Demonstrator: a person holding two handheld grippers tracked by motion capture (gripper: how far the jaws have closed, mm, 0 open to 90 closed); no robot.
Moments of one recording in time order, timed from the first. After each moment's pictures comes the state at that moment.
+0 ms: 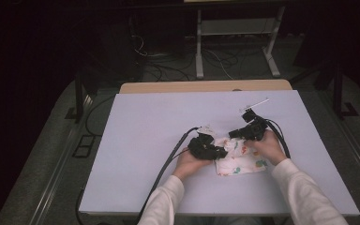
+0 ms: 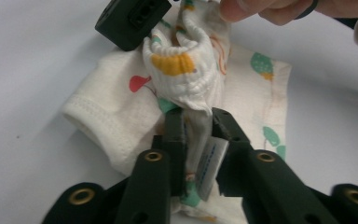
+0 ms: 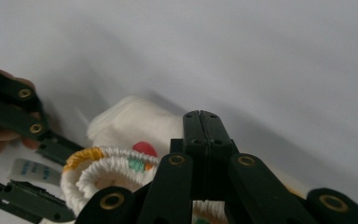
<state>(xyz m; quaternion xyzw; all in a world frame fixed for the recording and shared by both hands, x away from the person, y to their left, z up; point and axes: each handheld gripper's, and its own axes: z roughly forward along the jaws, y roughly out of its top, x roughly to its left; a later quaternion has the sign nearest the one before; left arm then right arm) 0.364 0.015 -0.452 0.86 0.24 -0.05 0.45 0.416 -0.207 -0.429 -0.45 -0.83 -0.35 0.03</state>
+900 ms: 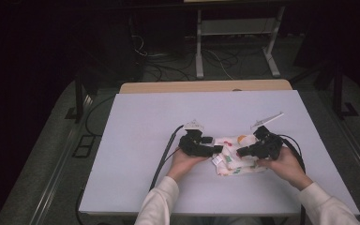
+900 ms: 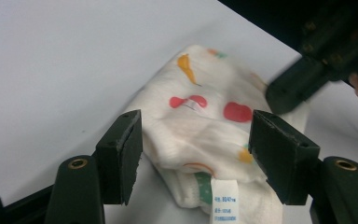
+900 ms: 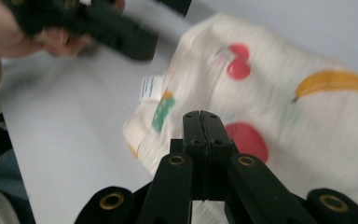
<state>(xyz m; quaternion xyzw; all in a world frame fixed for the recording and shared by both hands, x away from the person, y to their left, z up) 0.364 0.044 -0.442 0.80 0.32 -0.02 0.51 0.339 -0.223 -0.407 -0.39 -0.85 -0.35 0.04</state>
